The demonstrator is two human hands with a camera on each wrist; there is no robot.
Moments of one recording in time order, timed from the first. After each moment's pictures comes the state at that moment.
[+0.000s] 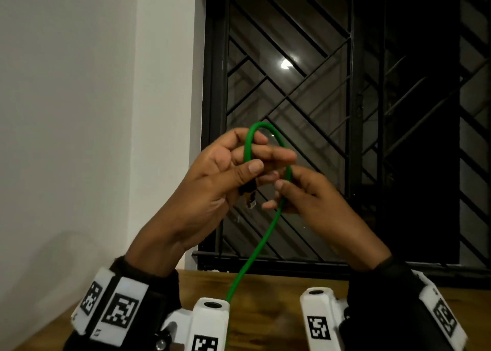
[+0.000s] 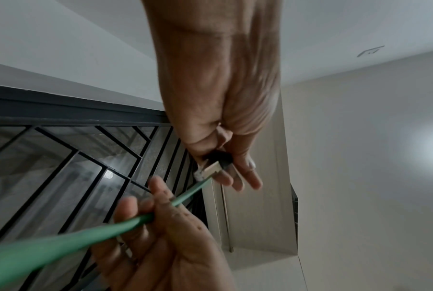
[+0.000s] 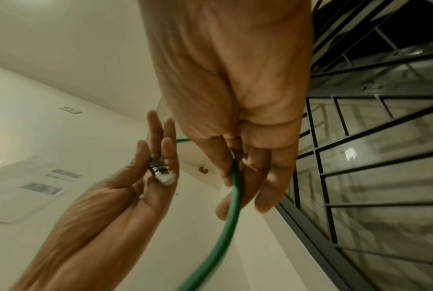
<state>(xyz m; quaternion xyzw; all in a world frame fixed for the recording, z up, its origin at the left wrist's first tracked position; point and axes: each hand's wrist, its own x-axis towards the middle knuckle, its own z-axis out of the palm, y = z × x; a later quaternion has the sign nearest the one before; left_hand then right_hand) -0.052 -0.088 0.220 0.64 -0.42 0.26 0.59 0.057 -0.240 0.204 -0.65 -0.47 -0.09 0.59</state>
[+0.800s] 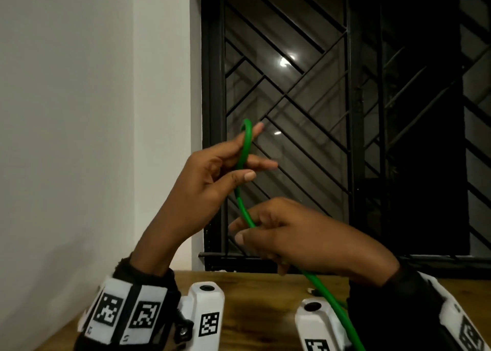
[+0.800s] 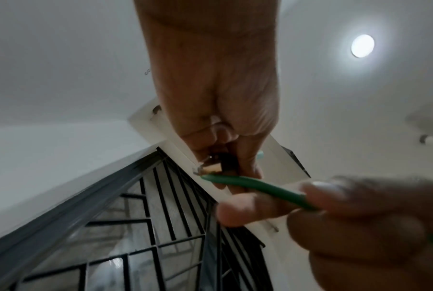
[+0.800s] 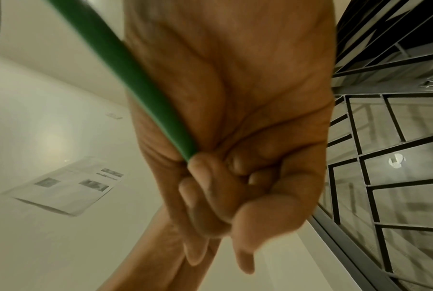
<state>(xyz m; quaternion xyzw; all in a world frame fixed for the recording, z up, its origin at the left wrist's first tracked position) -0.050 -0.078 0.222 0.77 -0.32 0.43 0.36 -0.006 -0.241 0.205 -0.77 -0.53 0.01 0.35</state>
